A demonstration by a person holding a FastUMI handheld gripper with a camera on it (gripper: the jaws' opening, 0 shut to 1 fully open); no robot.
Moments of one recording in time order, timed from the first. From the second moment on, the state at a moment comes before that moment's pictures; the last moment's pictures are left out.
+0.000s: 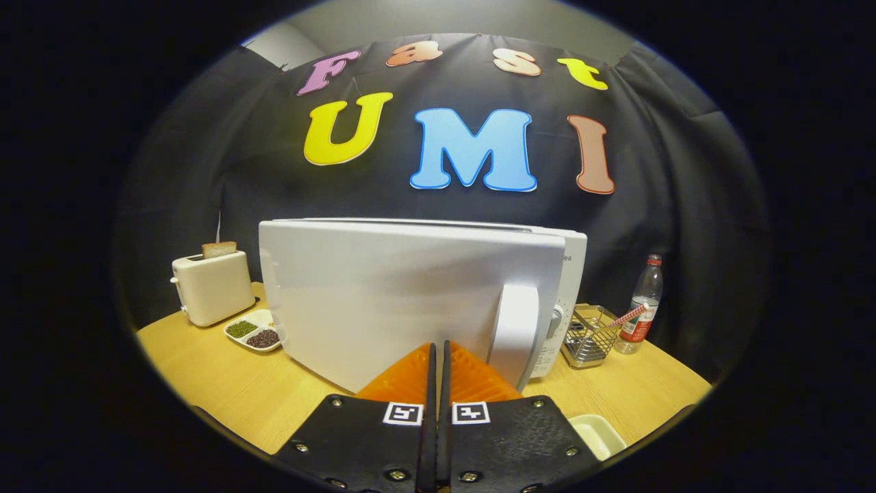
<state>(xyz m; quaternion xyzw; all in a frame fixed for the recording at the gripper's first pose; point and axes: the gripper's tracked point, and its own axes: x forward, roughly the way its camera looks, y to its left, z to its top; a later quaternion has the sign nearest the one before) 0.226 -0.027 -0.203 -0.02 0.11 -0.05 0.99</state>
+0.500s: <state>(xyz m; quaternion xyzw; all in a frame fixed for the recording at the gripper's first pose) 0.294 -0.062 -0.223 -0.03 0.13 -0.09 0.99</state>
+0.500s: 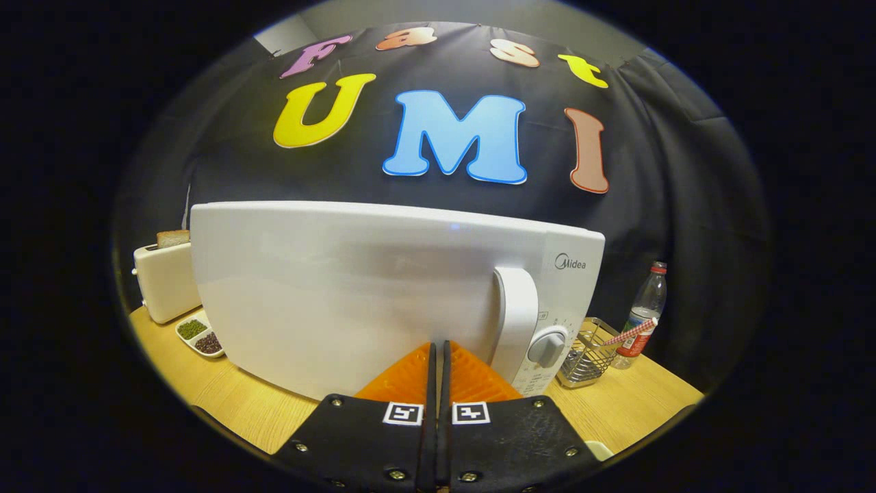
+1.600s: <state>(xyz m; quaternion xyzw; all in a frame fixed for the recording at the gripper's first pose) 0.209 -0.021 -0.161 -0.01 0.09 -0.03 1.00</state>
